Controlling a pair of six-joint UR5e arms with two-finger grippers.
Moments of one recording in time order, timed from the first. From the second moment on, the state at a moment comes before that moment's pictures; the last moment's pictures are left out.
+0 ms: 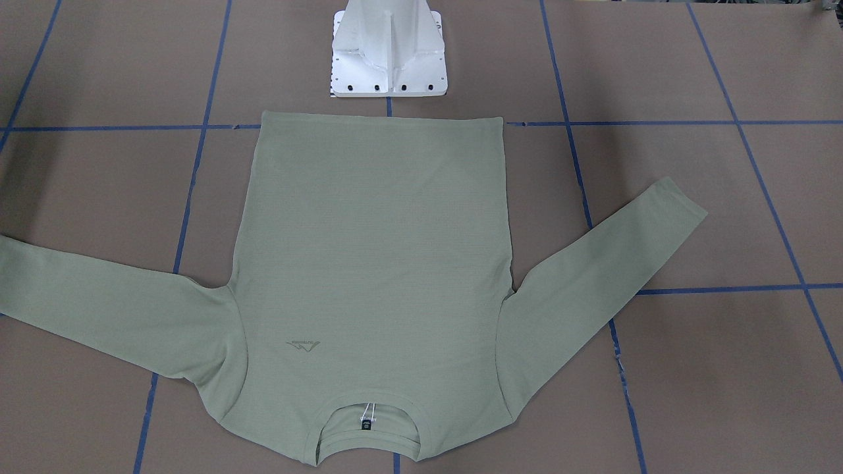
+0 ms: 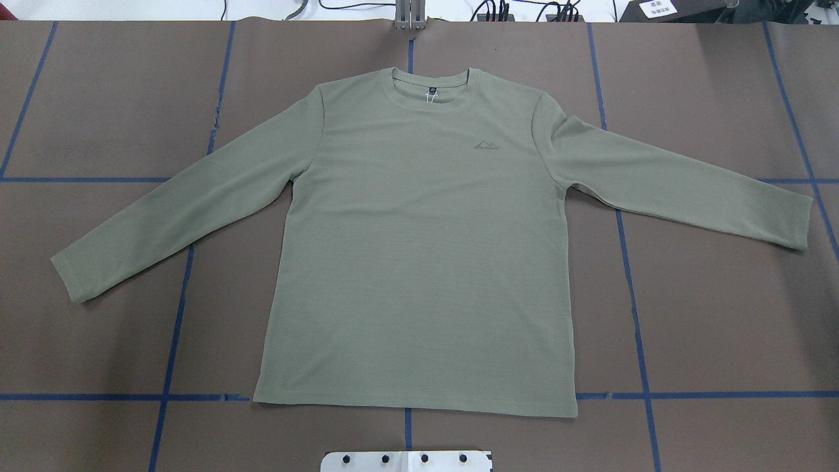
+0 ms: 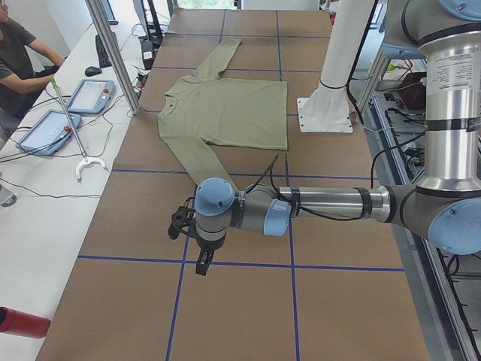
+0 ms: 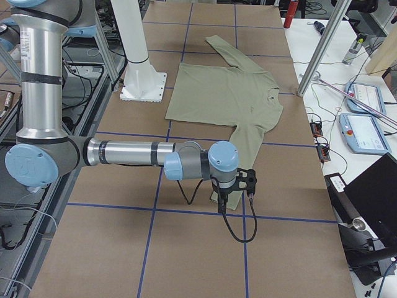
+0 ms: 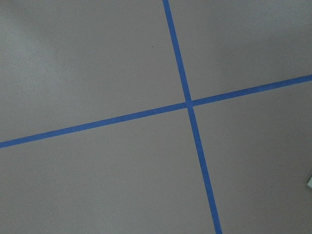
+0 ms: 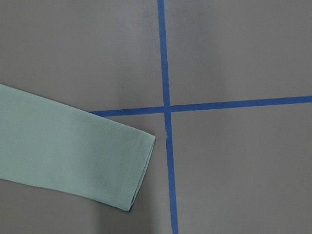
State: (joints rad) left arm -1.60 -1.48 -1.67 -1.74 -2.31 0.12; right arm 1.58 -1.64 1.66 -1.46 2.39 0.17
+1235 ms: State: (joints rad) left arm -1.58 -1.51 -1.65 -1.91 -2.33 0.12; right arm 1.47 -1.57 1.64 -1.43 2.39 0.22
